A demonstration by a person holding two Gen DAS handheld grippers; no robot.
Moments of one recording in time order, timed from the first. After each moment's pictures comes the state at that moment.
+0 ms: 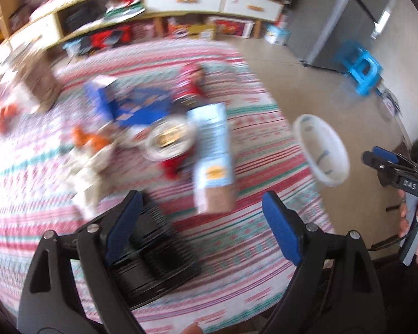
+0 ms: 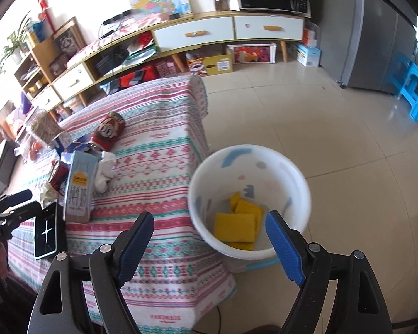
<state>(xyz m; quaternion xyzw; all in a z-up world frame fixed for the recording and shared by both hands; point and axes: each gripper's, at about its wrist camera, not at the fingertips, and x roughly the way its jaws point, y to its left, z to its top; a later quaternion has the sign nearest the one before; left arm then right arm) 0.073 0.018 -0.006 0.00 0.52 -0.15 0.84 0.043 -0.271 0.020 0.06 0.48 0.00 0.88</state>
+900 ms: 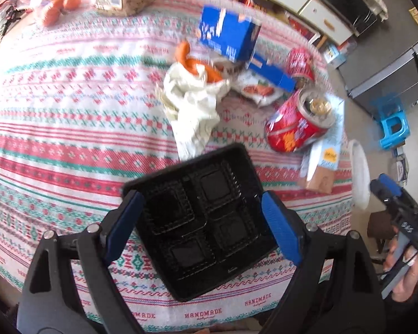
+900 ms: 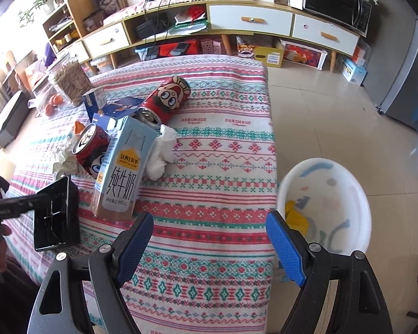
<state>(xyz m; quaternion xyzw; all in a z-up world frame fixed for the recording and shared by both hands) 0.059 0.111 -0.055 -0.13 0.58 -0.05 0.80 0.086 -0.159 -0.008 -0.02 0.51 0.06 0.86</state>
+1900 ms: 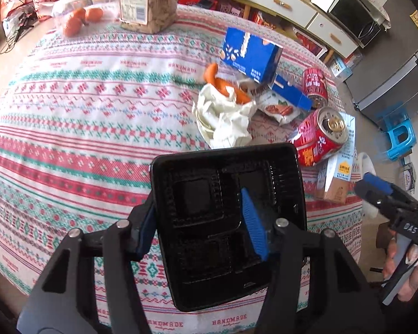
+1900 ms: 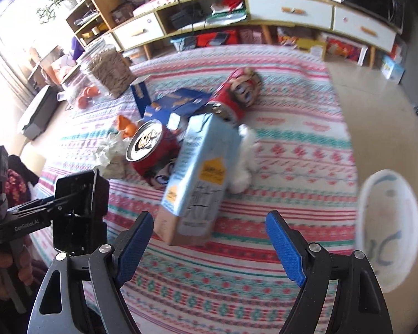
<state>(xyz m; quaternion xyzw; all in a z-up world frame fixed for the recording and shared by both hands) 0.062 0.144 -0.064 -0.13 0.55 -0.03 0.82 0.114 -0.085 -0.031 0.02 0.54 0.16 0.83</state>
